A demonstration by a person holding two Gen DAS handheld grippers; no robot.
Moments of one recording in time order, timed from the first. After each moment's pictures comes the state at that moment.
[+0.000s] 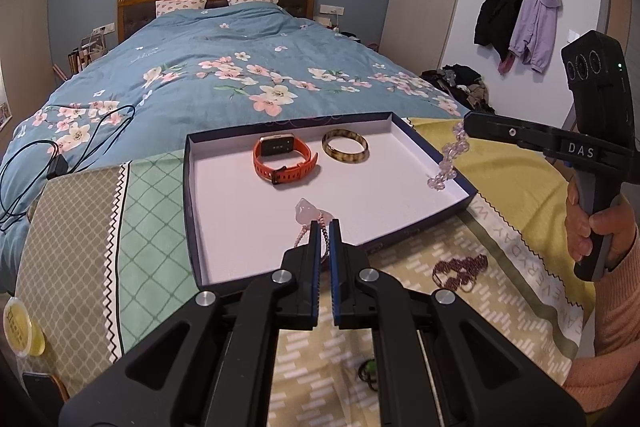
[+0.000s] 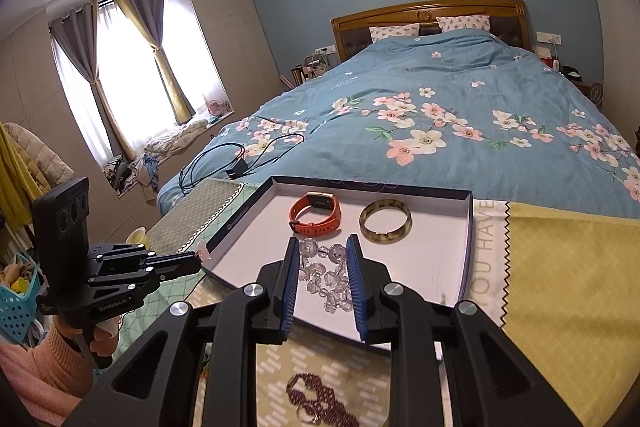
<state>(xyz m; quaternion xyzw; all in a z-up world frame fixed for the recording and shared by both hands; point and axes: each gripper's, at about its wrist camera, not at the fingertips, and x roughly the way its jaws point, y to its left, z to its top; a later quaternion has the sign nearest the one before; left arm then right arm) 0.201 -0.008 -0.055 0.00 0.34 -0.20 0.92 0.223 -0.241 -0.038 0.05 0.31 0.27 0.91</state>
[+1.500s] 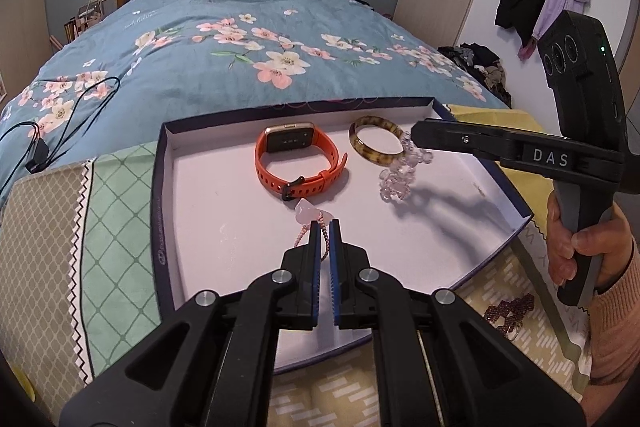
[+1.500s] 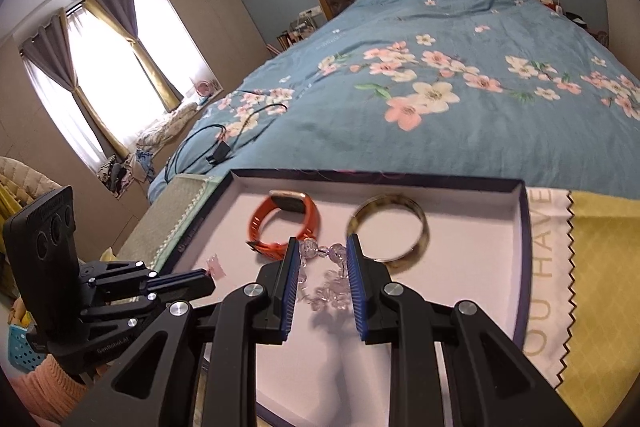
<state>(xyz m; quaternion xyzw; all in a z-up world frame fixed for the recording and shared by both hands) 0.300 -0.026 -0.095 -0.01 0.41 -0.19 0.89 0.320 -0.217 -0.091 0.09 0.39 0.26 0.88</state>
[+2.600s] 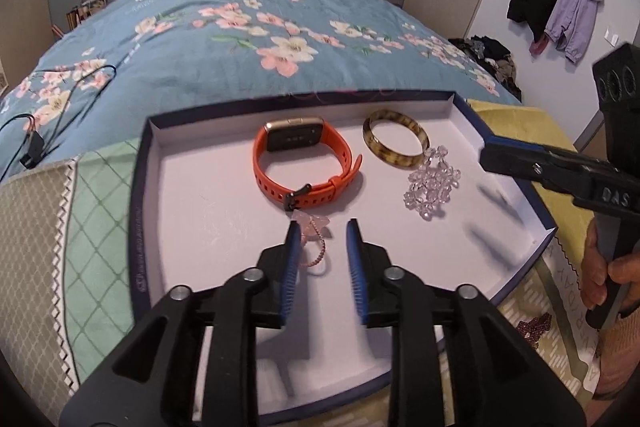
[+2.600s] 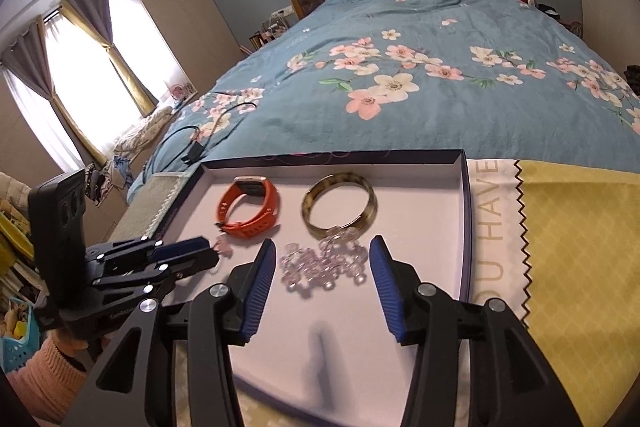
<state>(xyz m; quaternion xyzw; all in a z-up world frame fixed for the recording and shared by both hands) 0.332 -0.037 -0.110 -0.01 0.42 -0.18 0.89 0.300 -0.242 -0.092 0.10 0.40 0.22 0.88</state>
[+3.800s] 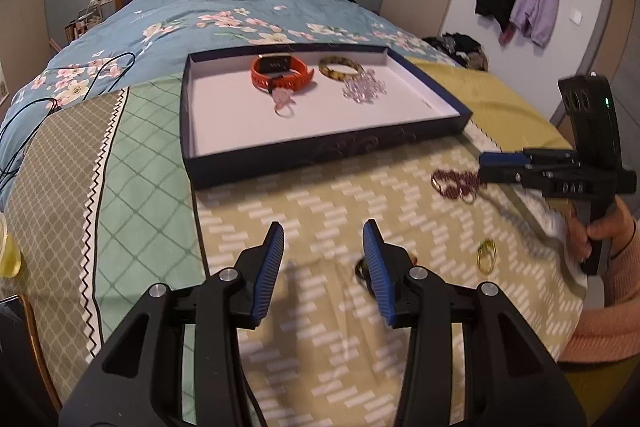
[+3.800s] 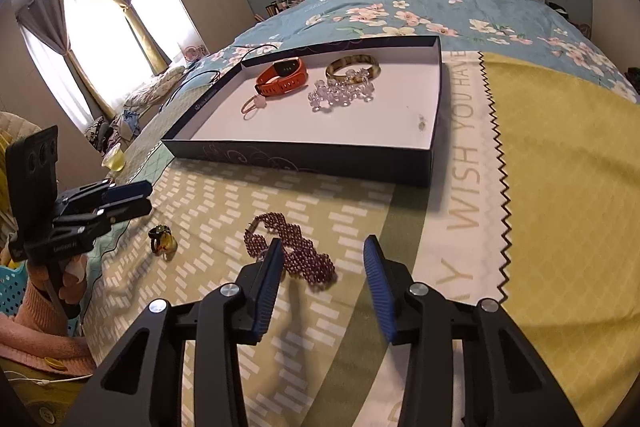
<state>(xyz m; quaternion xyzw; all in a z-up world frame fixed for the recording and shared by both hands) 0.161 -0.001 -0.113 0.01 0.40 -0.21 0.89 0.168 -0.264 -0.129 0.05 0.43 0.24 0.87</state>
